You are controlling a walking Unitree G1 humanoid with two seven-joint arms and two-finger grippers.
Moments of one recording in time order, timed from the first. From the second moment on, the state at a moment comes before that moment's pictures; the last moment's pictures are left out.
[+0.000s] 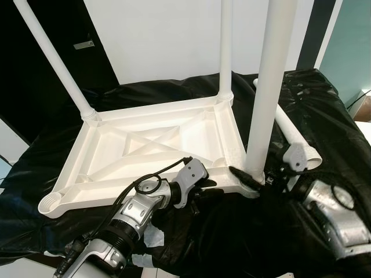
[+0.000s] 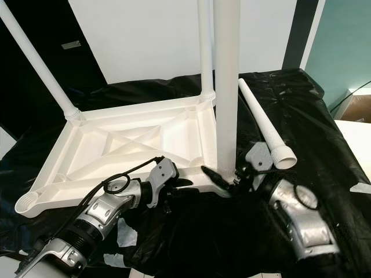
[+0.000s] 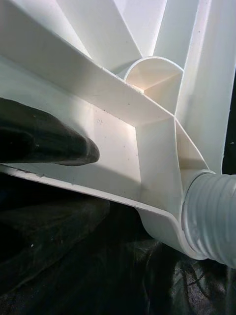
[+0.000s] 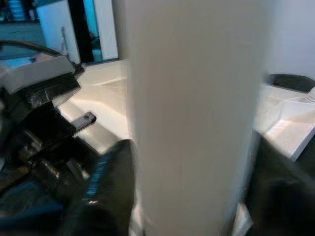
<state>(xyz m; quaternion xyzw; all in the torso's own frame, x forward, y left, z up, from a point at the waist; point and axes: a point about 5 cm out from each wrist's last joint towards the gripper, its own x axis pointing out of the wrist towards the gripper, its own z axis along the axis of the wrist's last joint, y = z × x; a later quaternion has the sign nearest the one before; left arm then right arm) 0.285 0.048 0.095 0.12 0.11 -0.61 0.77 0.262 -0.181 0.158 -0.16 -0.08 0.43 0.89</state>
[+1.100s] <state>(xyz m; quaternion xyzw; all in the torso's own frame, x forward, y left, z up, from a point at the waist) 0.286 0.053 0.092 0.12 0.12 -0.62 0.77 0.247 -0.155 0.126 -0.05 -0.10 0.18 0.98</state>
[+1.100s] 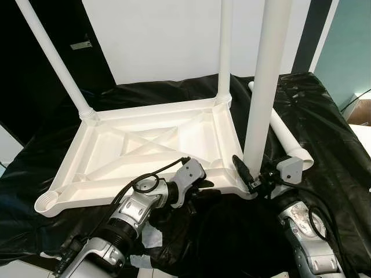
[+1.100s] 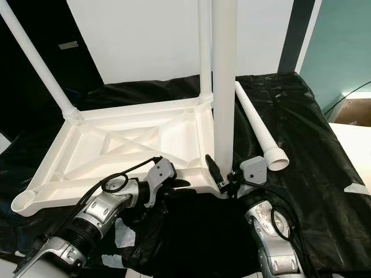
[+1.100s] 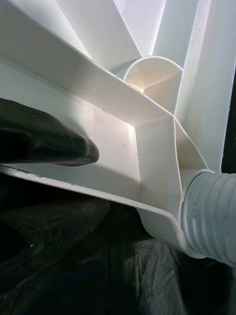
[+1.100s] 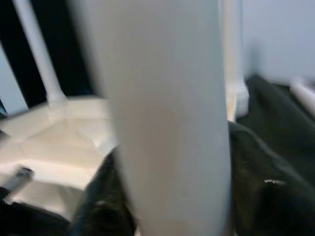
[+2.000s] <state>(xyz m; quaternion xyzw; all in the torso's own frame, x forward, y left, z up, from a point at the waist) 0.283 0.046 0.094 0.12 0.12 -0.63 0.76 0.265 -0.178 0.153 -0.16 -0.08 0.43 0.88</state>
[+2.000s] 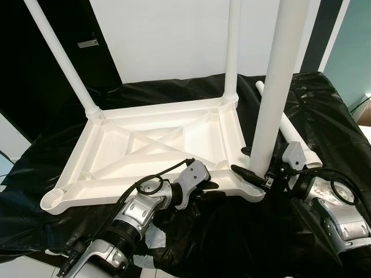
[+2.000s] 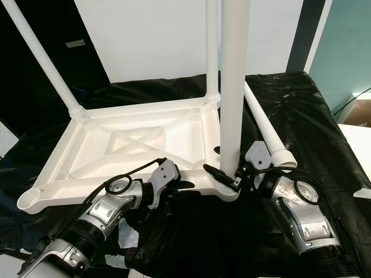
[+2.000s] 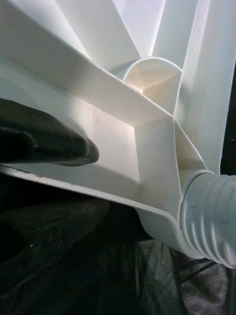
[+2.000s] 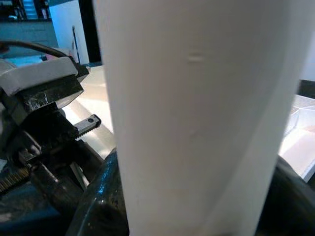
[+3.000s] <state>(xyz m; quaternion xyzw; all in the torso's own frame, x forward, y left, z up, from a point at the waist) 0.282 0.048 0.093 0.12 0.12 -0.62 0.76 0.250 -0.172 0.130 -0.10 -0.10 0.23 0.96</state>
